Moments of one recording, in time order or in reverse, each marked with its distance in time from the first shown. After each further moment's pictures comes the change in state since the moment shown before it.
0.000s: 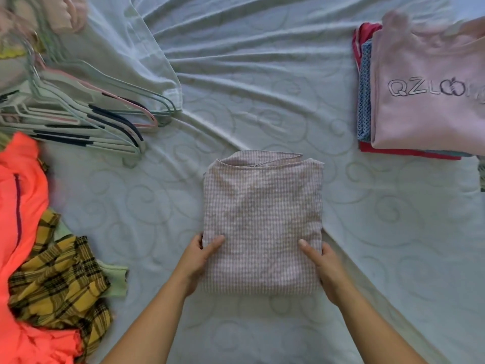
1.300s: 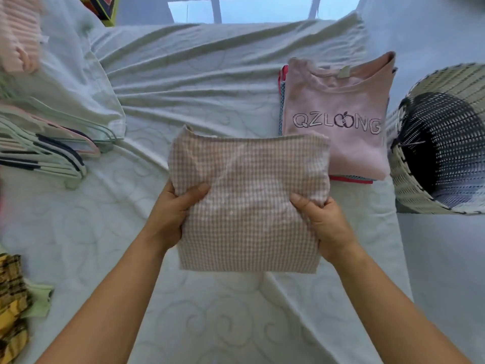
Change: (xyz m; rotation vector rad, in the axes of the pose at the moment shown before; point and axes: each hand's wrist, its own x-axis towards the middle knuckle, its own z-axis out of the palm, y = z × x) left_hand -0.055 0.123 0.177 -0.152 -0.063 0.445; right_hand -0.033 -0.158 -0.126 0.159 -0.088 -0.395
